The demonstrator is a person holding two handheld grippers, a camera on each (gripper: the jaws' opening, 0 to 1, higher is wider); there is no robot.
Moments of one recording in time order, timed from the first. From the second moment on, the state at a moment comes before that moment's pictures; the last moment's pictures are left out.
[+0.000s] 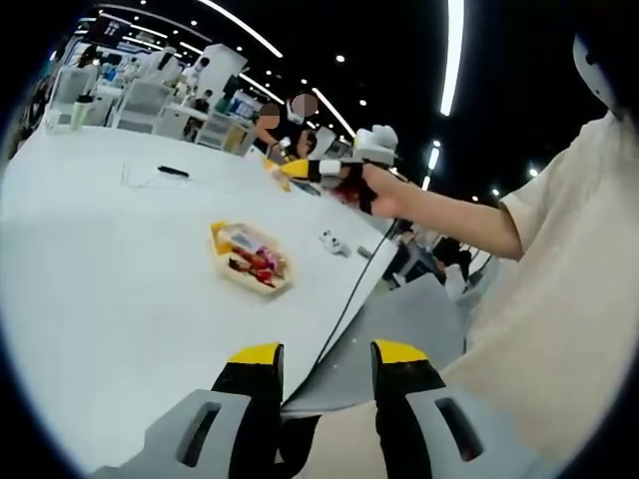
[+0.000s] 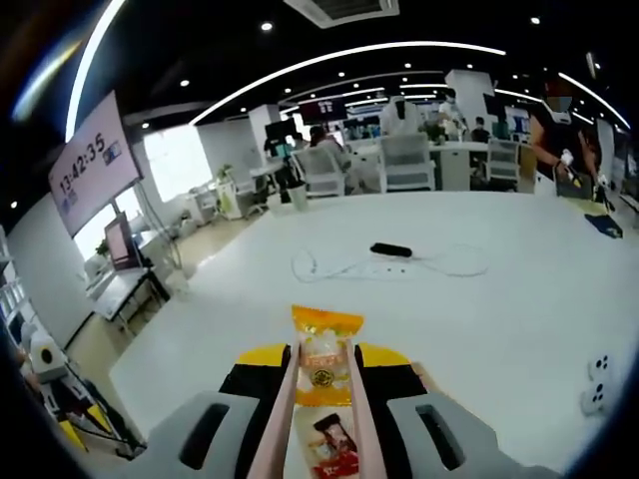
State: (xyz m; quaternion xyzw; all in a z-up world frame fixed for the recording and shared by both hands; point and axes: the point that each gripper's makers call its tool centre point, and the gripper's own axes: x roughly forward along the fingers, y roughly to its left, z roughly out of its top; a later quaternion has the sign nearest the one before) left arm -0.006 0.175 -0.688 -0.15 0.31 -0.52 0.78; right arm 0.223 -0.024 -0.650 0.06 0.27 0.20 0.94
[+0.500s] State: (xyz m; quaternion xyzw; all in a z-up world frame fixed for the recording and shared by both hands) left arm -0.005 0.171 -0.684 -0.16 0.31 -0.52 0.78; right arm 0.218 -0.044 -0.649 0.06 0.27 0.18 0.94
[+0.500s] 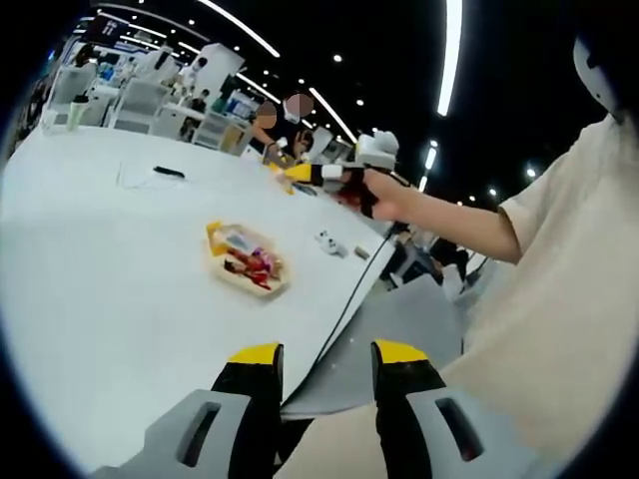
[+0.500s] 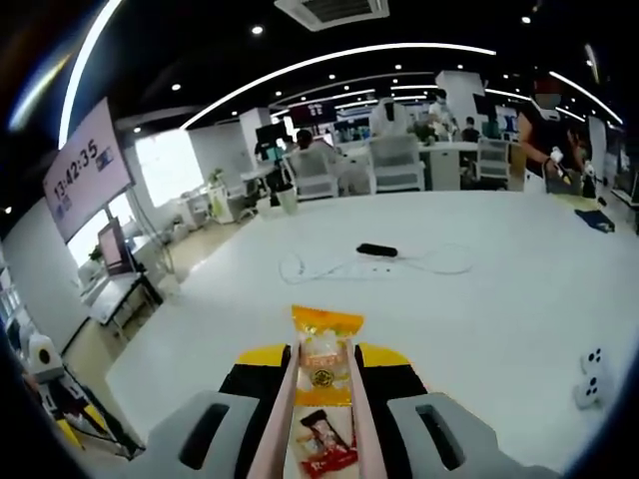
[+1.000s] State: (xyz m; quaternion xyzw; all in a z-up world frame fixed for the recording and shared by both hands) left arm -0.012 0.172 -0.688 -0.16 0.31 -0.52 0.78; right arm 0.210 -0.049 -0.651 0.07 0.27 0.17 0.95
